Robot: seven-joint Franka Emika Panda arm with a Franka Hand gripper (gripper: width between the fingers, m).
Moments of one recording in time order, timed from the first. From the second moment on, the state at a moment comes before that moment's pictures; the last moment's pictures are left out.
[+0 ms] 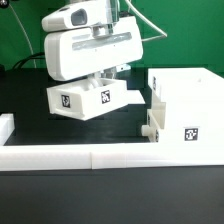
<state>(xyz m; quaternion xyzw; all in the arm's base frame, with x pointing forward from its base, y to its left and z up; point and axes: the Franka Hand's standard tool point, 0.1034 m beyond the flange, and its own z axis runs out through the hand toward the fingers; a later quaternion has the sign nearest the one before) 0.521 -0.026 0.065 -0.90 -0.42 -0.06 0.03</state>
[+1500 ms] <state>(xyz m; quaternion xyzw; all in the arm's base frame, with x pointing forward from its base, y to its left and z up) 0.537 -0.007 0.062 -0.75 -0.66 -0.04 0.01</state>
